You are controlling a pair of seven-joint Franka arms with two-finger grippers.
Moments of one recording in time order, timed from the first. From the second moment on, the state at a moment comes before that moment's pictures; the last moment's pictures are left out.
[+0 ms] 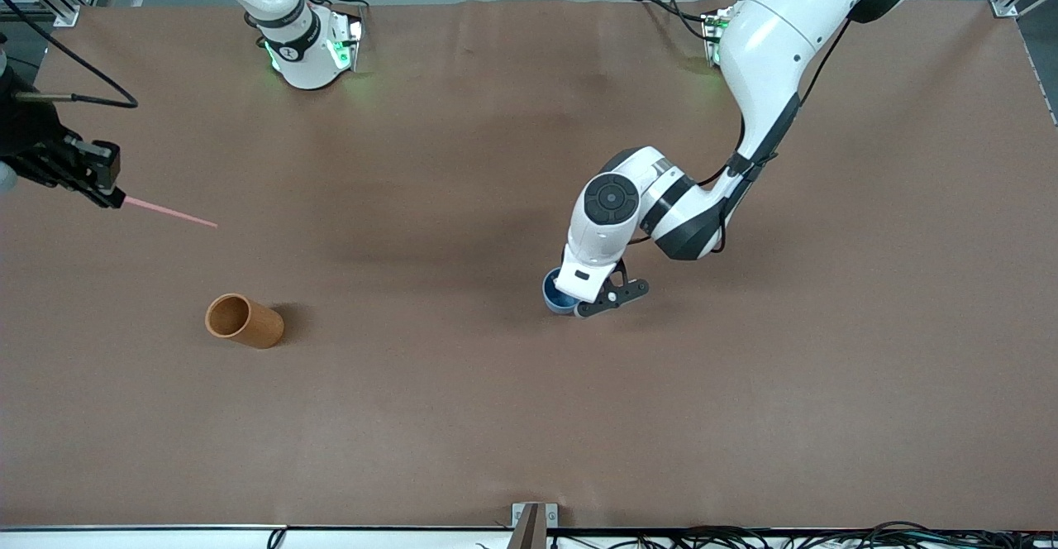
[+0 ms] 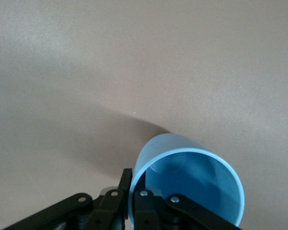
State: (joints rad) left arm -0.34 0.74 -0.40 -1.53 0.32 2.27 -1.20; right arm 0.09 0.01 -0.02 -1.51 -0.01 1.69 0.14
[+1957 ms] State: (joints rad) left arm -0.15 0.04 -0.05 -1.43 -0.02 1.53 -0.02; right arm 0.81 0.56 0.01 -1.18 -0.28 2.09 1.17
